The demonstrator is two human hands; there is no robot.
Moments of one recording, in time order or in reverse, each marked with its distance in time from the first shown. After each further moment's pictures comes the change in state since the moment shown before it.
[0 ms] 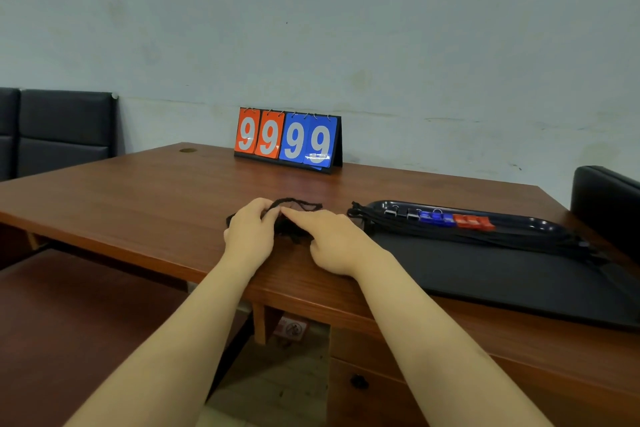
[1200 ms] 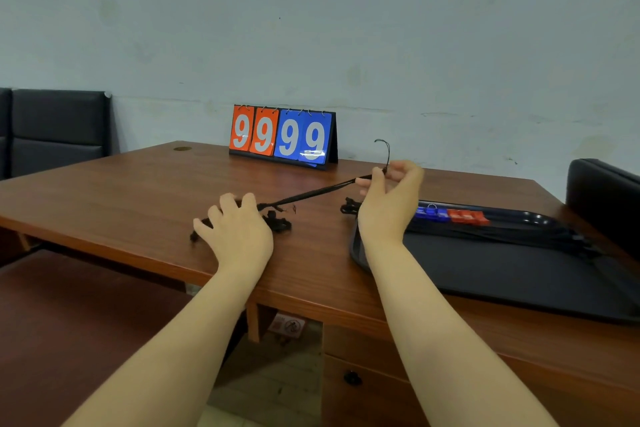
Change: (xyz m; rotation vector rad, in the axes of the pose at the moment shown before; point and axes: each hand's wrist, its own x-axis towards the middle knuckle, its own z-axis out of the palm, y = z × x) left_hand -0.011 0.011 0.009 0.737 0.184 -0.037; right_hand -0.004 0.025 -0.019 1.008 1.228 0.471
